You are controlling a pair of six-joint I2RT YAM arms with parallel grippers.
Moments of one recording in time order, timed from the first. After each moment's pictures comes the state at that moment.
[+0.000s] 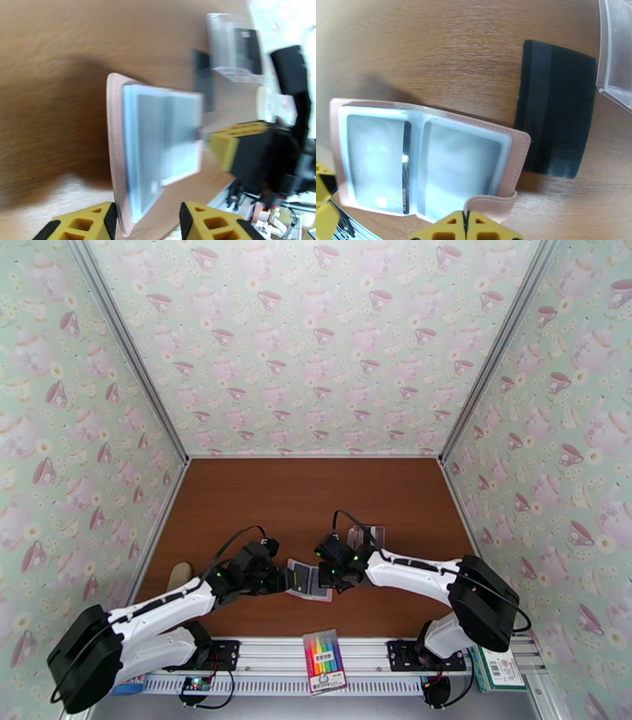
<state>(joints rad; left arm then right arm) -0.74 1.08 0.46 -0.18 0.30 -0.88 0.96 1.53 0.87 -0.52 -0.01 0.85</state>
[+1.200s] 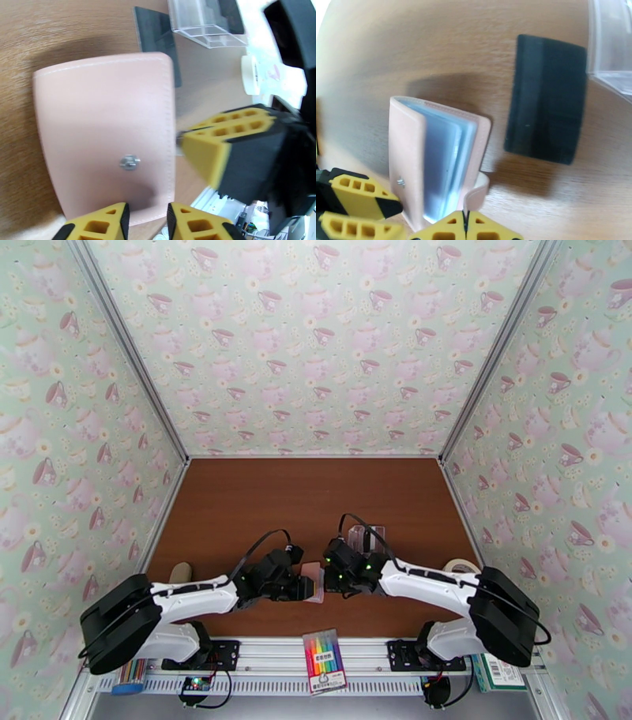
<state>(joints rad) -0.91 1.37 0.50 0.07 0.30 -0.94 0.95 1.37 0.74 -0.45 -0.03 0.86</state>
